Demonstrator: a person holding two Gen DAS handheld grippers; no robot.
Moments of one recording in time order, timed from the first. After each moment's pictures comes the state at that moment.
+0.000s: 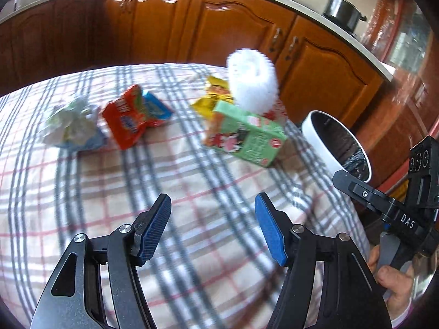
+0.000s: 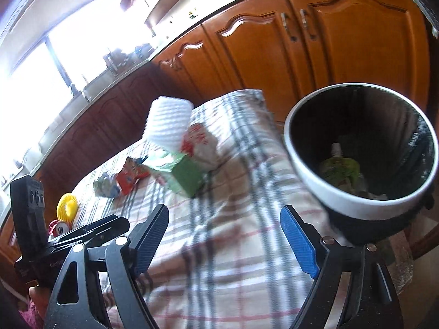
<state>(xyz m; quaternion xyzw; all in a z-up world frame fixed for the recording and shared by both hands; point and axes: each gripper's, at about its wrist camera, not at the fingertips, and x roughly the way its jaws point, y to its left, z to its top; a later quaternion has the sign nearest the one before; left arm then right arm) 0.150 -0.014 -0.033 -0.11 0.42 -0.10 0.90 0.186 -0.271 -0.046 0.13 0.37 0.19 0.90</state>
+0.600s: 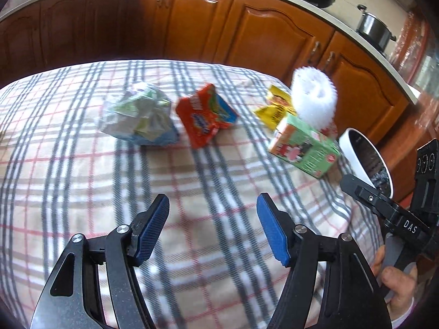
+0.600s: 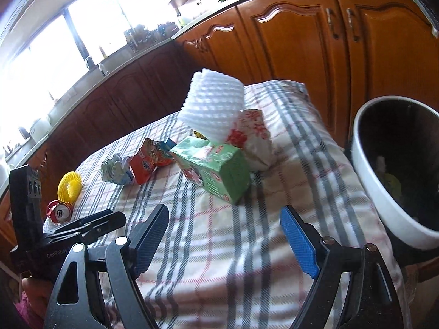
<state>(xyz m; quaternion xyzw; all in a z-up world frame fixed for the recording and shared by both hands) 0.152 0.046 -0.043 -0.13 0.42 -0.03 0.90 0.212 -0.210 -0.051 0.07 0.38 0.23 0.89</state>
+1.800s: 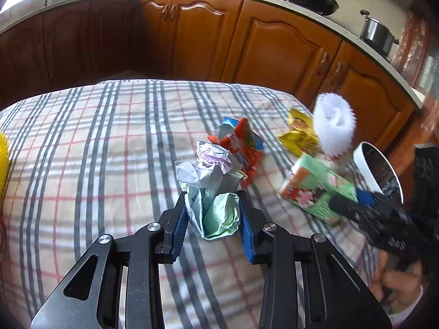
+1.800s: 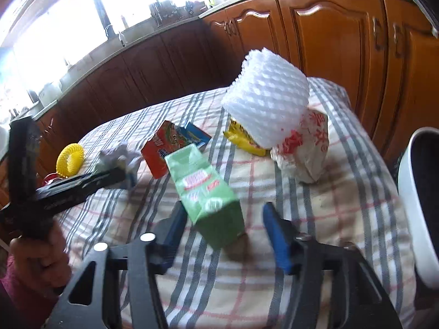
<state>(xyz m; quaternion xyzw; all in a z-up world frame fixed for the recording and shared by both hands) 0.168 0.077 -0.034 -0.11 0.40 -0.03 0.91 0.227 -0.162 -0.059 0.00 0.40 0.28 0.88</state>
